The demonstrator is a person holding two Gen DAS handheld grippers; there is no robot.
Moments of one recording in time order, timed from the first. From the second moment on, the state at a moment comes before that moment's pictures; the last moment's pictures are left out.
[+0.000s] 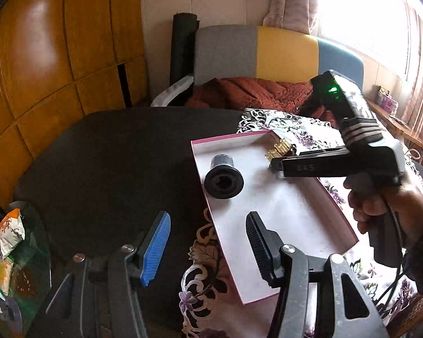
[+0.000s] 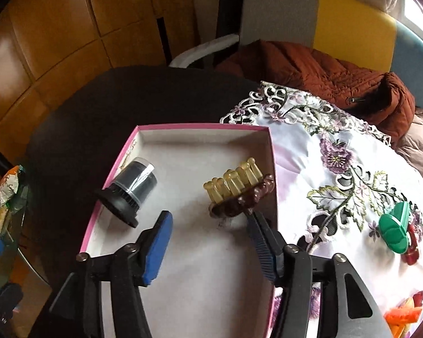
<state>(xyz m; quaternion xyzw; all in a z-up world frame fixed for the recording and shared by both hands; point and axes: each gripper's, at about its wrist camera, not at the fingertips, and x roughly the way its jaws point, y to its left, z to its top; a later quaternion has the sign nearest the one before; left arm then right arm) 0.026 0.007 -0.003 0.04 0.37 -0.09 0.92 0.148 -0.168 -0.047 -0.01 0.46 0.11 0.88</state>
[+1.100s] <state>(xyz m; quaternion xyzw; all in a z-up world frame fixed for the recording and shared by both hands) 0.017 -0.038 -0.001 0.09 0.37 -0.13 0.92 0.062 -0.321 -0.010 0.04 0.39 0.00 0.92</state>
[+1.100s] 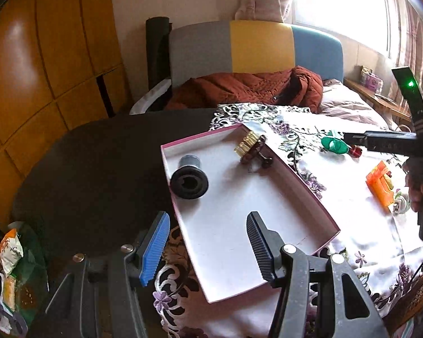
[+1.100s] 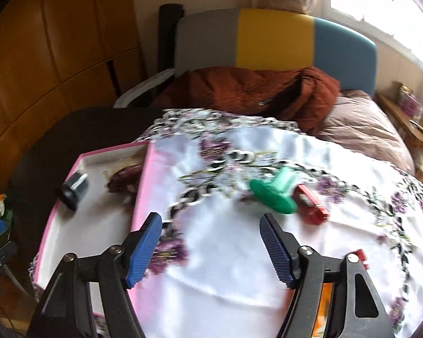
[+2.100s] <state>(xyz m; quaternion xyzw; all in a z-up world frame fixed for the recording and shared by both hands) 0.073 -0.202 -0.011 0.11 0.44 -0.30 0.84 0.024 -0.491 -0.024 0.22 0.36 -0.20 0.89</state>
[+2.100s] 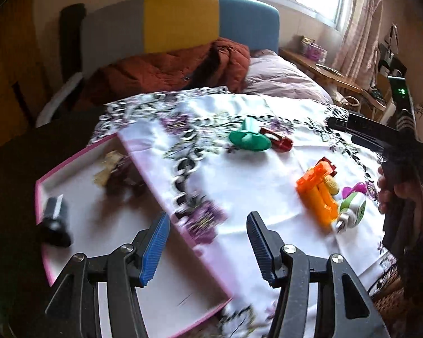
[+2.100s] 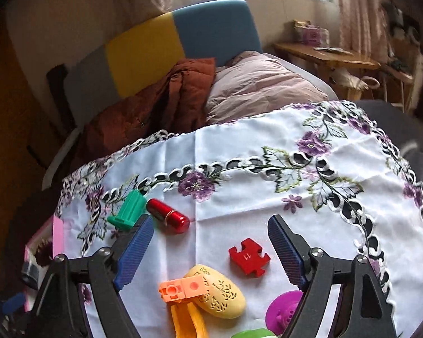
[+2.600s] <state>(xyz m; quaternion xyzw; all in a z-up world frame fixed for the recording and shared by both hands) 0.159 -0.328 -0.032 0.14 0.45 -0.34 0.81 0.020 -0.503 -0.023 0.26 0.35 -0.19 0.88</state>
